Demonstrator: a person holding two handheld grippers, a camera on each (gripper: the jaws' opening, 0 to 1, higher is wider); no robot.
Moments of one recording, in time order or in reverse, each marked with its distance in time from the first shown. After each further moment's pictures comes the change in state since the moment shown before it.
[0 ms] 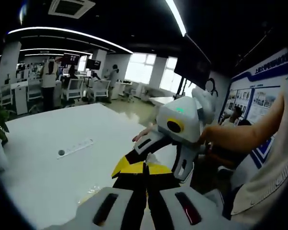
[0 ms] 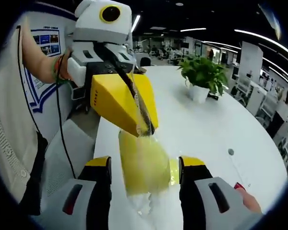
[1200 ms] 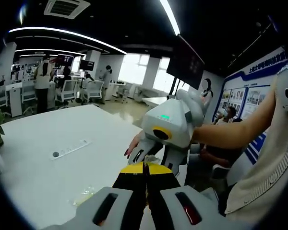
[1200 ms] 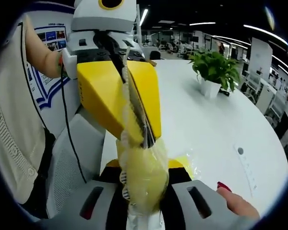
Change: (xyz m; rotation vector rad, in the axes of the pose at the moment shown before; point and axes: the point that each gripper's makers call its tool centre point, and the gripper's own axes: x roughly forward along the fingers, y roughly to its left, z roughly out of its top) left arm -0.003 -0.016 -0.002 0.013 -0.002 -0.056; right arm 0.004 0.020 -0.005 -0.009 0.058 0.086
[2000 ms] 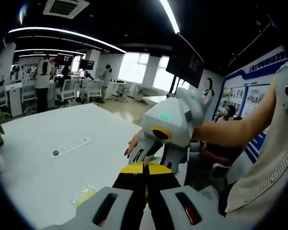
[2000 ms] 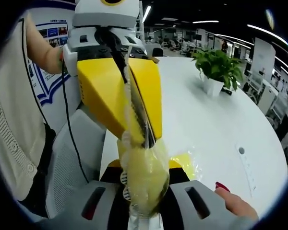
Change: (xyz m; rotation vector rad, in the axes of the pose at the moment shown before) left arm 0.000 0.004 -0.004 -0.001 0.011 0.002; right arm 0.004 0.005 -0.007 -0.022 0.031 0.012
